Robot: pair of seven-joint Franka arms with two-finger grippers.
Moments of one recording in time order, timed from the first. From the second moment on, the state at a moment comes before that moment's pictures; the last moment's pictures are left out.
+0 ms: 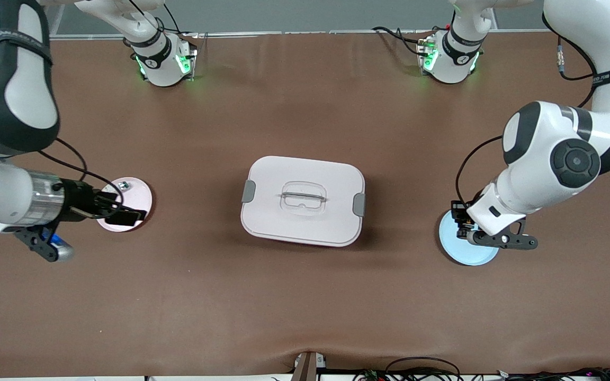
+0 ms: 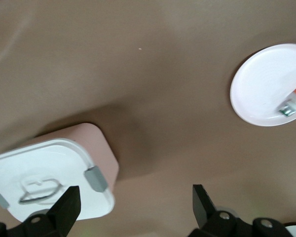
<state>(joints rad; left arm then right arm) 0.02 0.40 -0.26 -1.61 0.09 1.94 -0.11 0.06 0.52 0.00 -1.10 0.30 1.42 0.51</state>
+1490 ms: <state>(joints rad) 0.16 0.53 -0.25 -1.70 0.21 2.13 1.00 -0.05 0.44 0.02 -1.11 0.02 1.24 0.03</state>
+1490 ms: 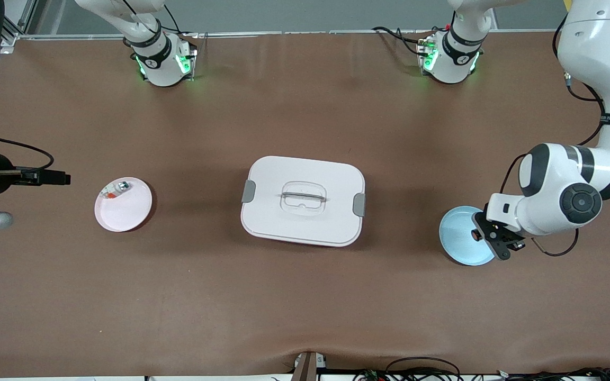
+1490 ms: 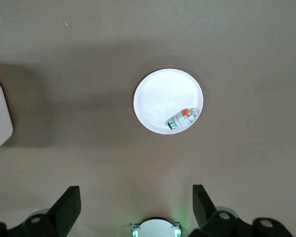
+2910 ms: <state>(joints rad) 0.20 0.63 -0.26 -1.84 0.30 2.42 1.23 -0.06 0.33 0.01 -1.11 0.00 1.23 0.03</state>
